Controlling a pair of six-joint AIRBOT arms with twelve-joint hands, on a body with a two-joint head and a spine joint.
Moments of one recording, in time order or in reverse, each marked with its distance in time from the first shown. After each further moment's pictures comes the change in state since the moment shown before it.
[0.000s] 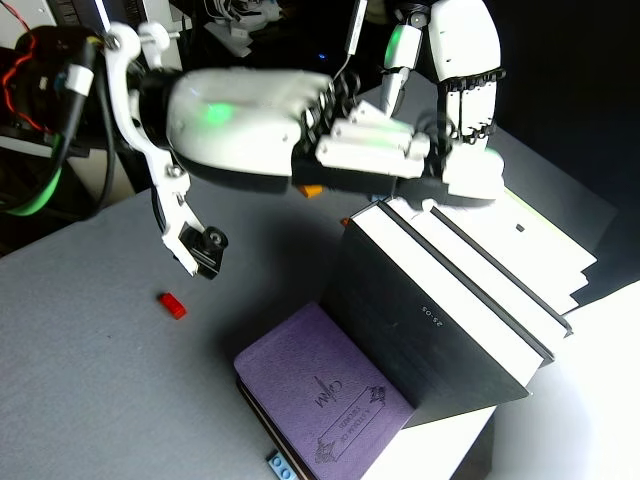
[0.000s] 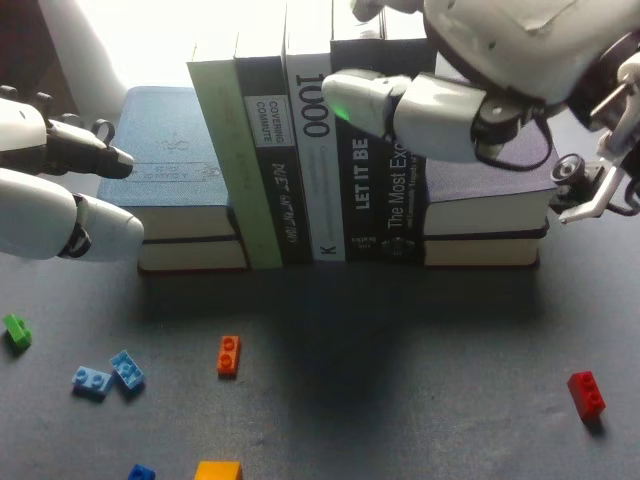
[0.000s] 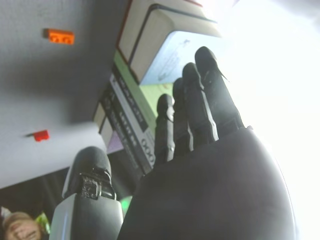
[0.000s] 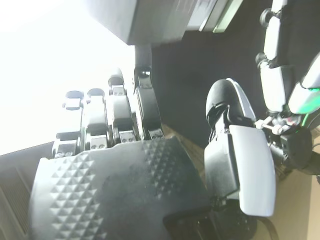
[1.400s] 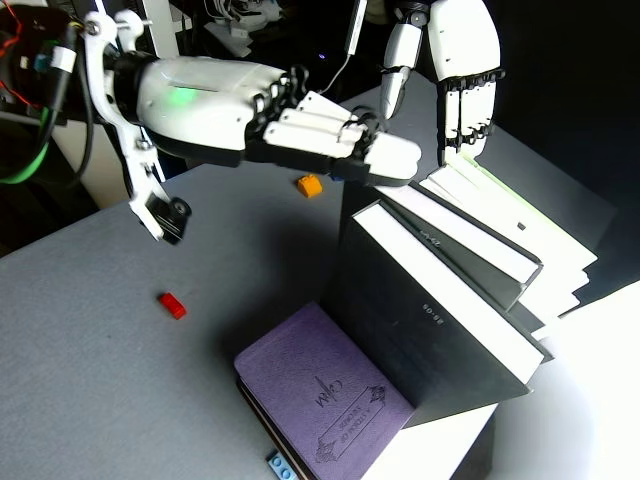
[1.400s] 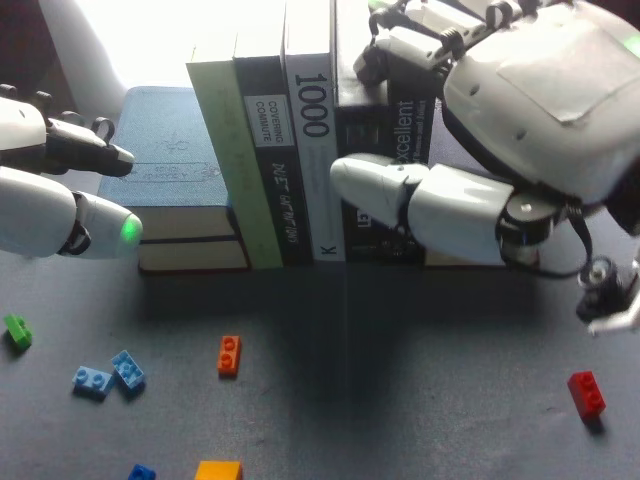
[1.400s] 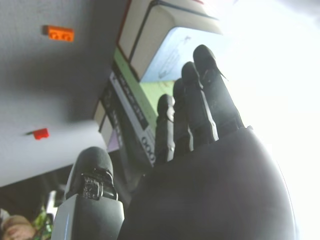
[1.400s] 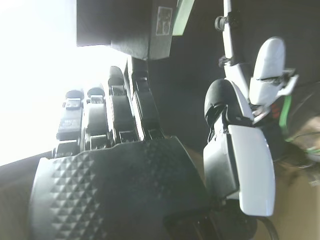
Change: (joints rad) left arm -0.002 0.000 0.000 -0.001 -0.001 0.000; right arm -0.071 0.120 -0.285 0.232 0.085 -0.147
